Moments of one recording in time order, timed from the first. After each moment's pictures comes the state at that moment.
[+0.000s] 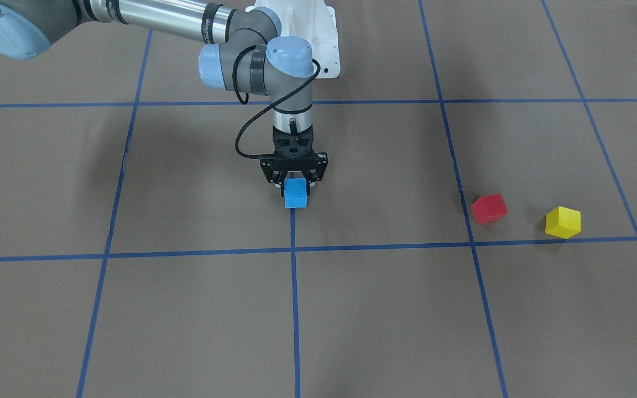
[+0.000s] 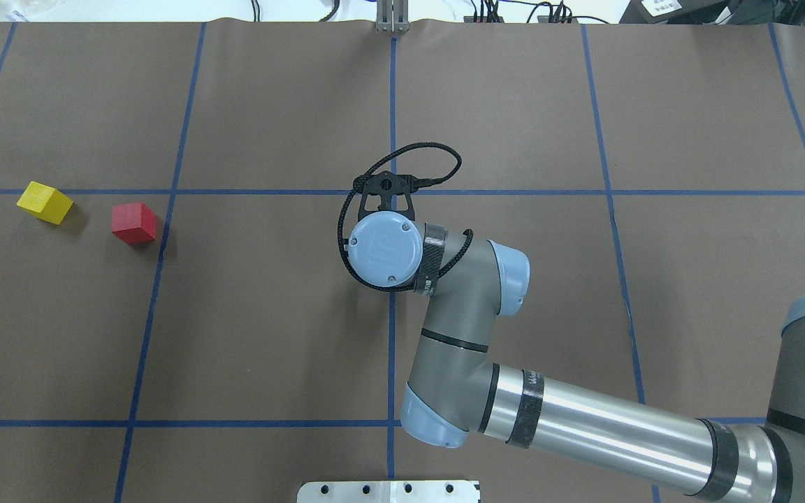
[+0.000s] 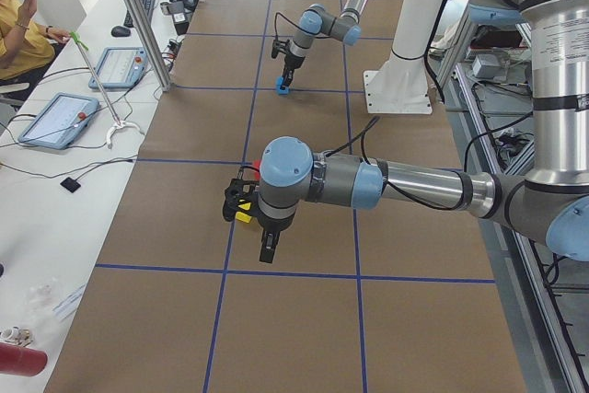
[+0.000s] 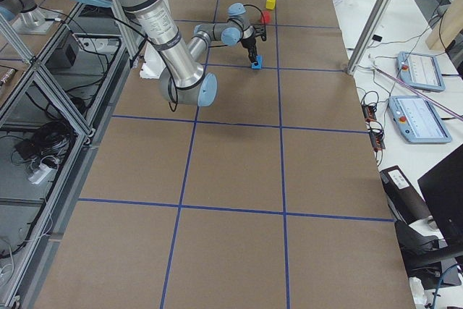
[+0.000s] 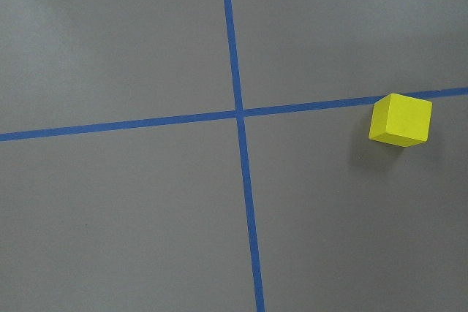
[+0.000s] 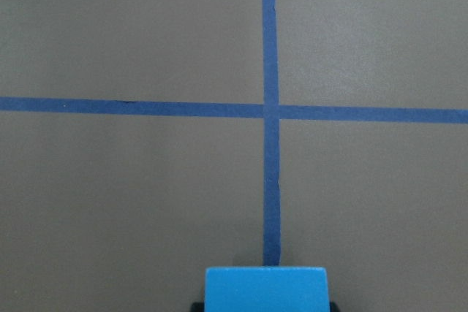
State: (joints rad) left arm -1.66 -1.41 -1.88 -1.57 -2.38 0.06; right arm 0.40 -0.74 1.43 -1.41 1.47 1.30
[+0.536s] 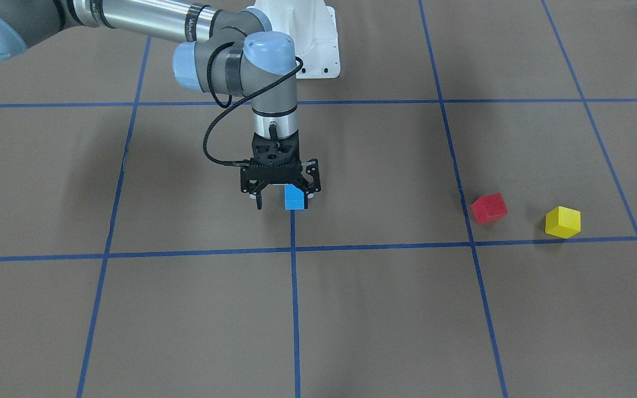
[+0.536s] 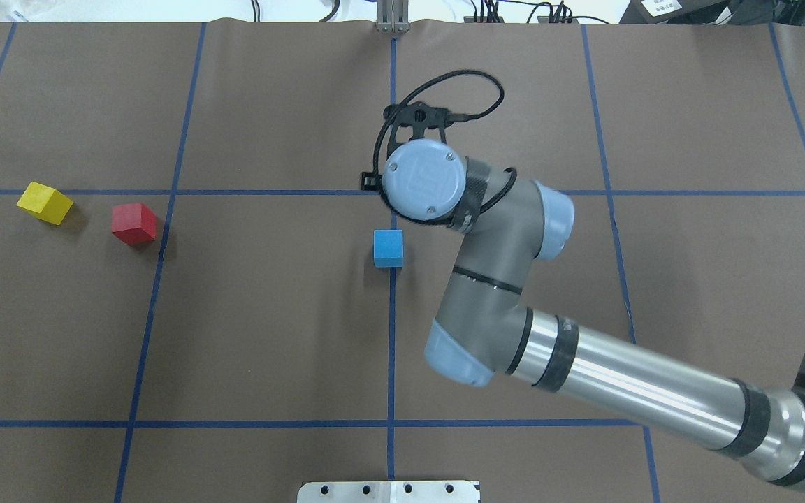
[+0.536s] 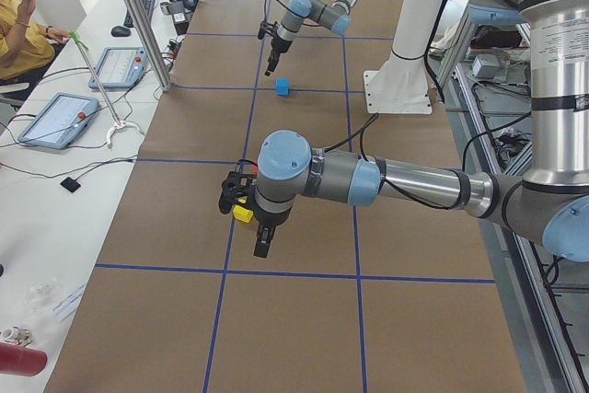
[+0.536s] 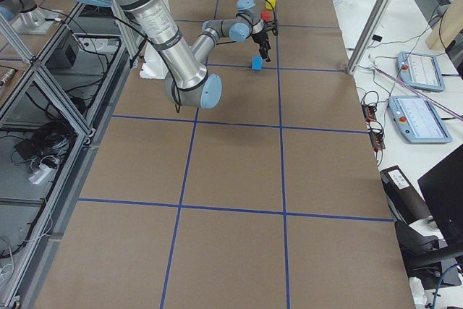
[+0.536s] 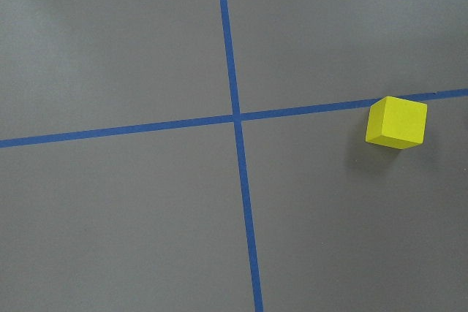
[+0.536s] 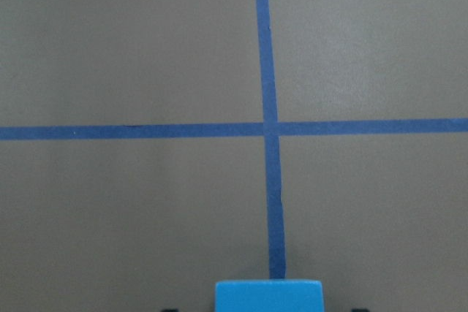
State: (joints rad) left arm -1.65 -1.45 -1.86 -1.64 -2.38 0.06; right arm 0.55 -0.77 1.52 -1.42 1.50 1.26
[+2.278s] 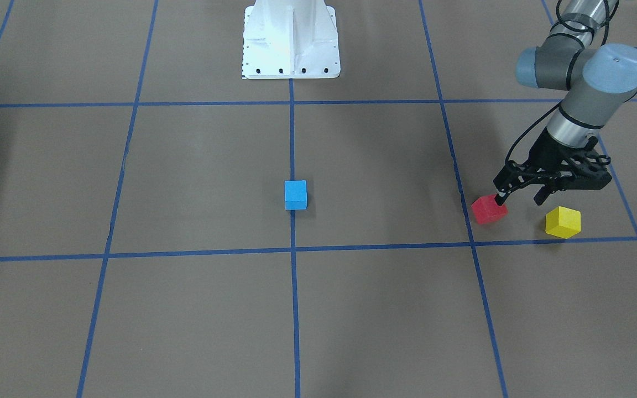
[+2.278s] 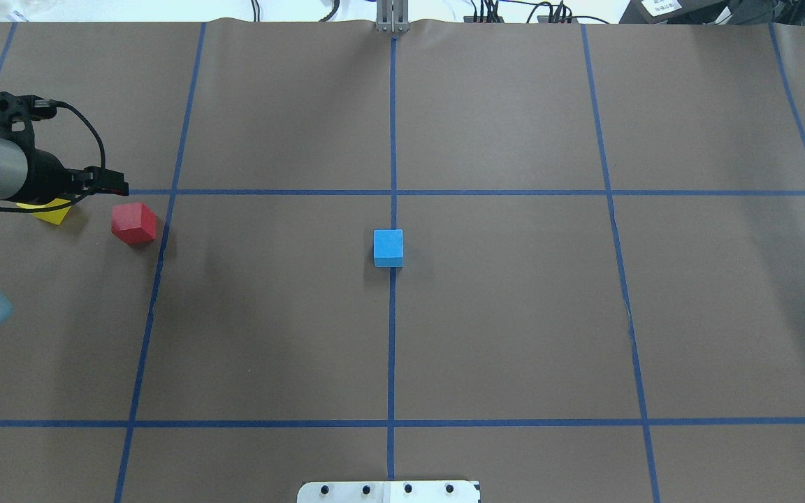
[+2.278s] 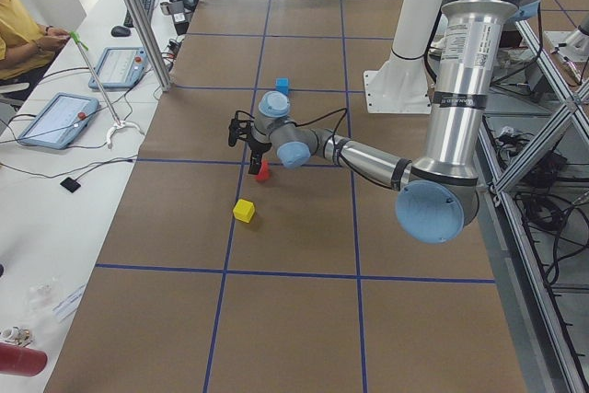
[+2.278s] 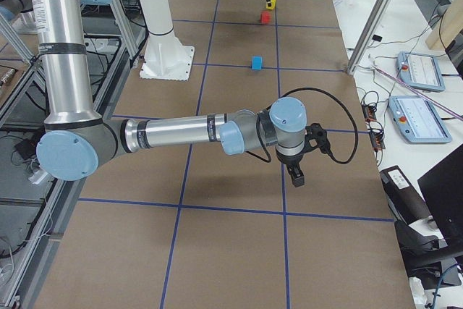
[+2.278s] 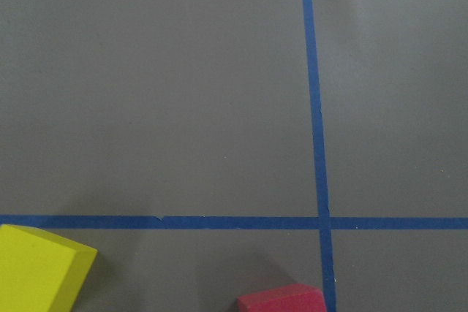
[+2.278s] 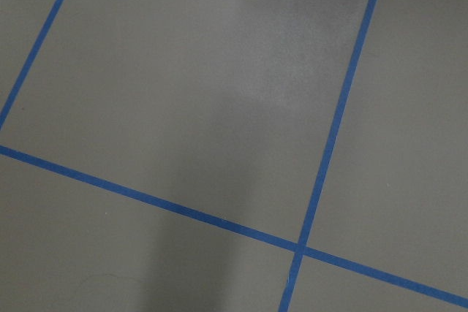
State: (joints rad) left arm -0.89 -1.71 -1.67 -2.21 -1.93 -1.06; right arm 1.58 -1.50 1.63 -1.40 2.39 -0.08
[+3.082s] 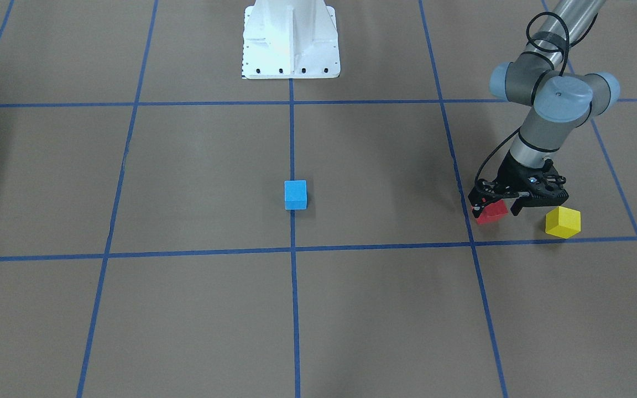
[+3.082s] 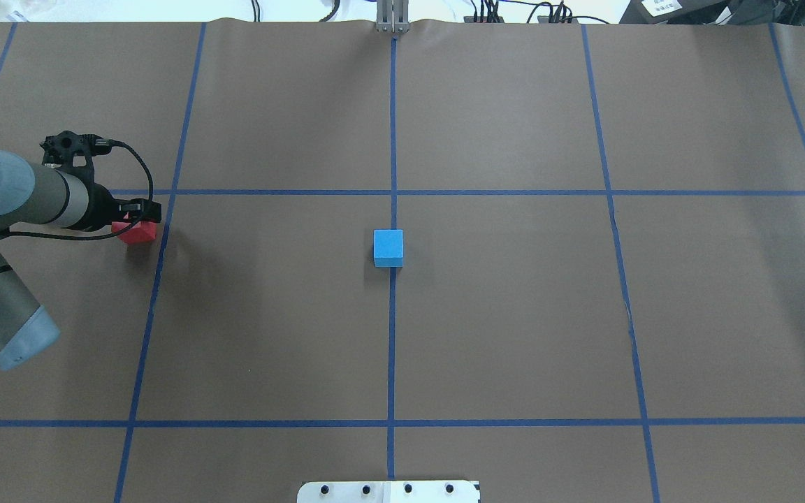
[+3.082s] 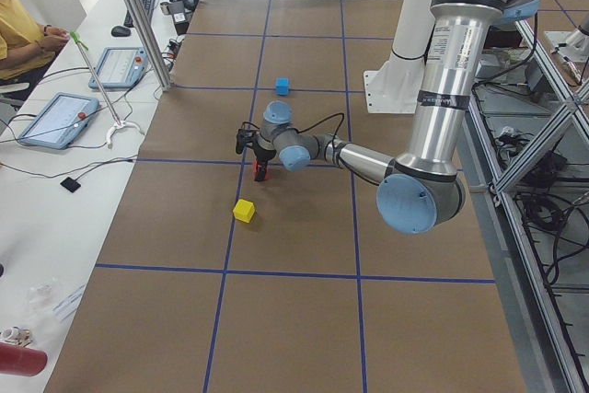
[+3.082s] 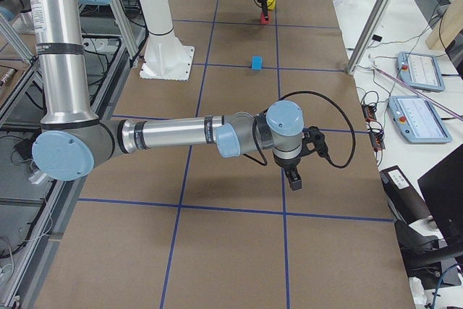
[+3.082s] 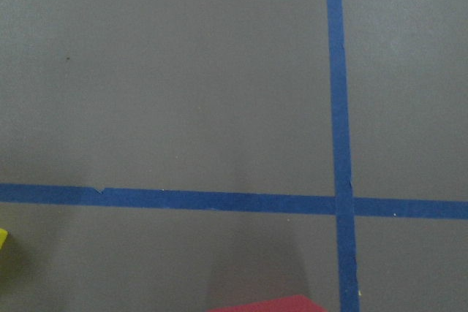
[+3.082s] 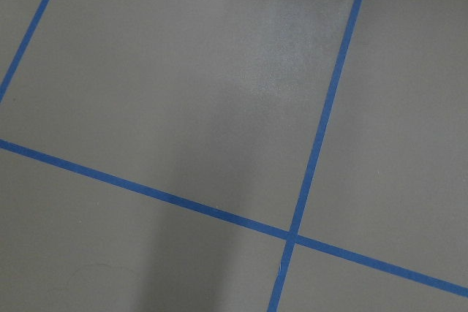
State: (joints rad) left arm -0.79 -1.75 -1.57 -2.21 -1.85 -1.07; right arm 1.58 -1.50 1.63 -1.40 2.39 -0.09
